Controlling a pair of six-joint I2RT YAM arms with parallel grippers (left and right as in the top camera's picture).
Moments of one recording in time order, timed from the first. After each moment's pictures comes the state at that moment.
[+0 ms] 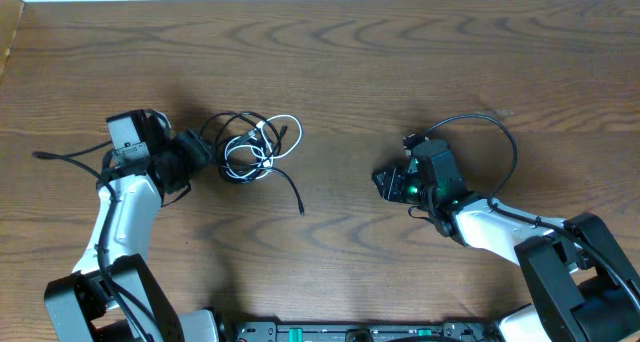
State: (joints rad) left arm 0.31 1.50 0.83 -0.42 0.33 -0.45; right arm 0.44 1.65 0.56 0.26 -0.27 0.68
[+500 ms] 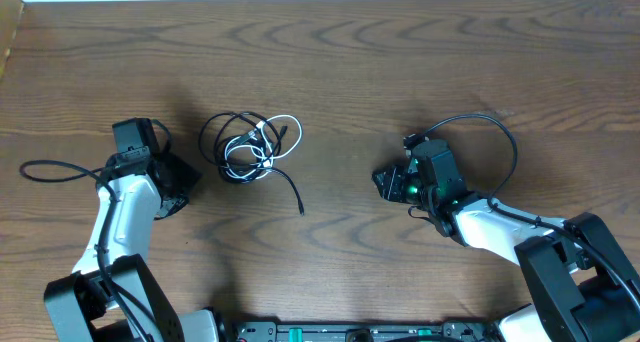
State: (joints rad) left arm 0.31 1.50 0.84 -0.59 0.04 -0.64; right arm 0.44 1.65 0.56 0.26 -0.27 0.68
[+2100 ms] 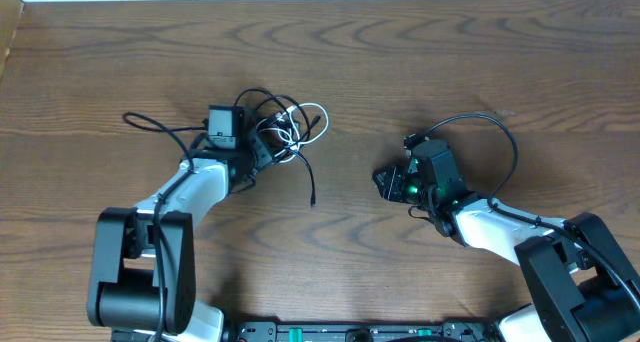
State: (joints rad) left arm -0.12 1.70 0.81 -0.22 0.08 -0.66; right arm 0.44 1.65 0.56 0.26 -0.26 0.68
